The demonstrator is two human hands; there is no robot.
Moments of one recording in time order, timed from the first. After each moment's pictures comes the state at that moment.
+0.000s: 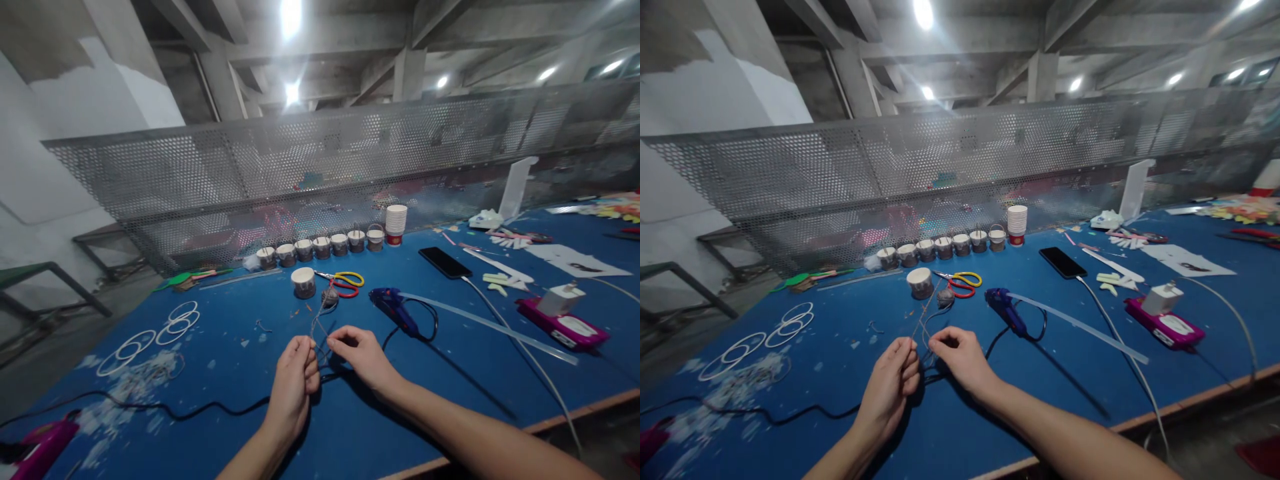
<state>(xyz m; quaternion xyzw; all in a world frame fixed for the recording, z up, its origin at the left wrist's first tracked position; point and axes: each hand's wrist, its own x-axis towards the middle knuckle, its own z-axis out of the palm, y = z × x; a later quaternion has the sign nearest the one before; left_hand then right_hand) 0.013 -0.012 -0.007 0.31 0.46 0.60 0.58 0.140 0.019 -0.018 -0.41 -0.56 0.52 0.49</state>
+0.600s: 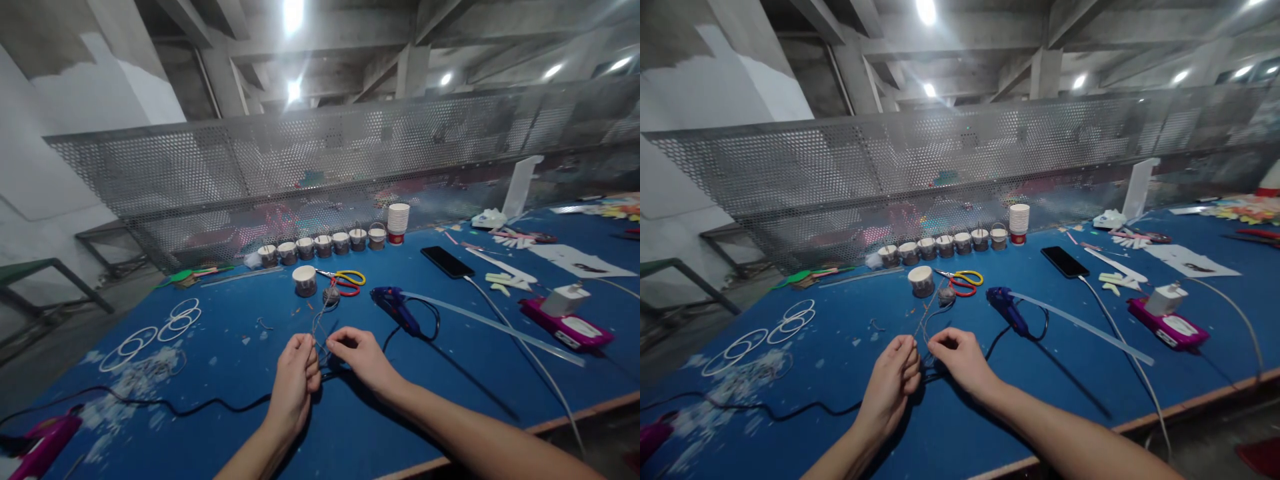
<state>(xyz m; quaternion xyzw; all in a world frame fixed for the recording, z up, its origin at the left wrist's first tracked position) 0.015 -0.014 -0.005 0.32 0.47 0.59 0.57 0.137 0.018 -0.022 -0.40 -0.56 0.54 0.49</state>
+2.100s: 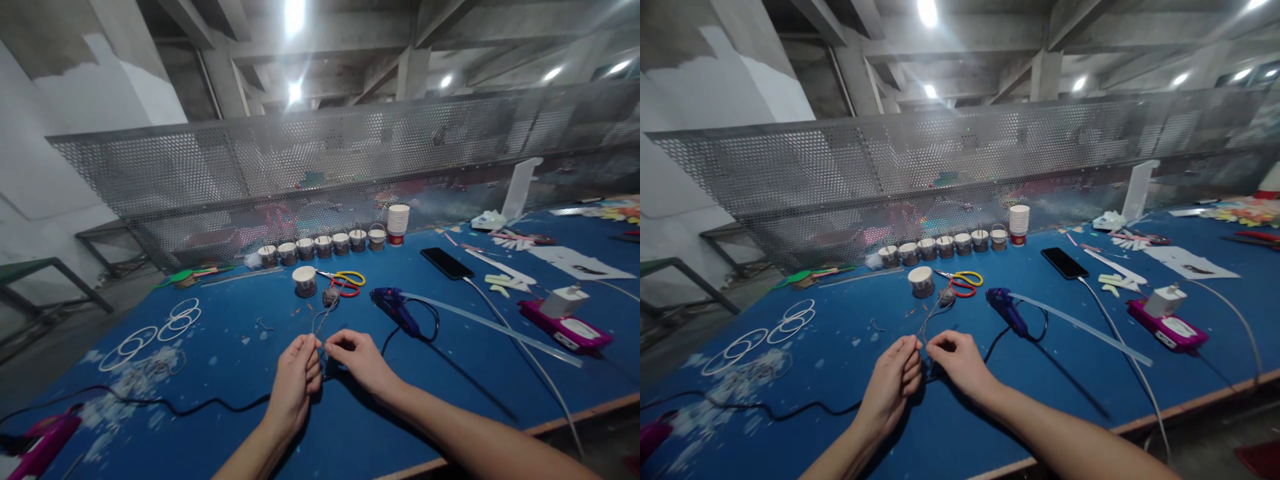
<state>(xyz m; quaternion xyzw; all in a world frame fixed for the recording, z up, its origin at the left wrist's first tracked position) 0.012 -0.011 -0.007 0.32 0.46 0.57 0.60 0.136 0.017 -0.023 -0.40 -0.56 0.55 0.47</state>
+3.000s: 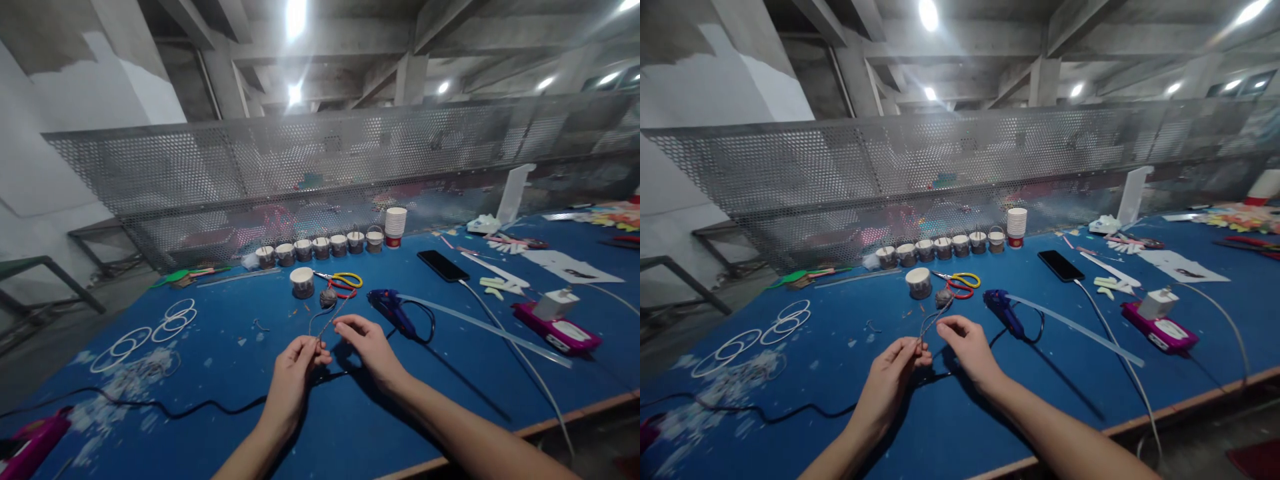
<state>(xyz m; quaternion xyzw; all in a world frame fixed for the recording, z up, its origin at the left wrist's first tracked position) 0.014 -0.013 -0.004 0.38 0.47 0.59 0.54 0.154 0.023 -0.004 -0.41 -0.52 0.54 0.52</state>
